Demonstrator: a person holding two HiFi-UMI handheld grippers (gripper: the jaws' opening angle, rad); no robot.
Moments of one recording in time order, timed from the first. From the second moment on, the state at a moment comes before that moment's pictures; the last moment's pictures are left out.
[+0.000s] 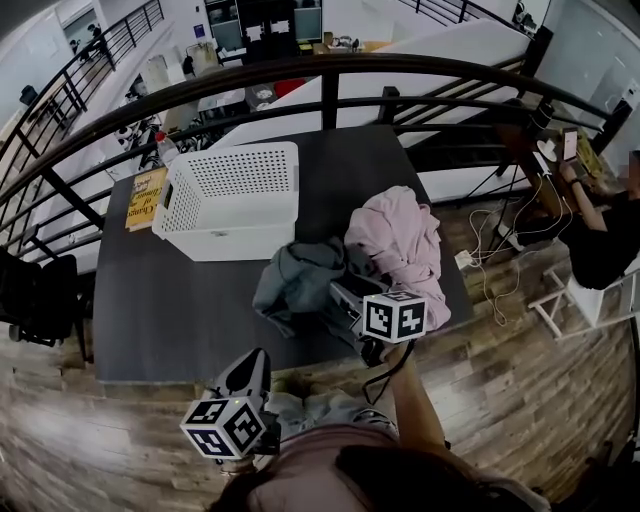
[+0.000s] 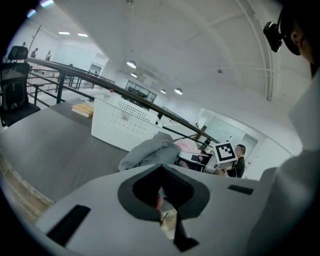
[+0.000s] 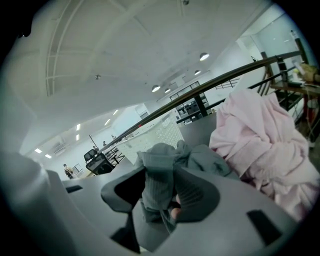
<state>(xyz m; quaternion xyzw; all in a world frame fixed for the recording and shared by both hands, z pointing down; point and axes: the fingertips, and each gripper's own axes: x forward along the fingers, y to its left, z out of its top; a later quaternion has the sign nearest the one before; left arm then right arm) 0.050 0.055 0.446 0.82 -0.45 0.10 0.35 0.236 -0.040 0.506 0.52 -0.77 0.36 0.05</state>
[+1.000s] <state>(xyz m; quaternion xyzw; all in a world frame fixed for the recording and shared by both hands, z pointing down) 0.050 0.111 0.435 0.86 -0.37 0.12 0.34 0.227 0.080 0.431 0.61 -0.75 0.23 0.00</state>
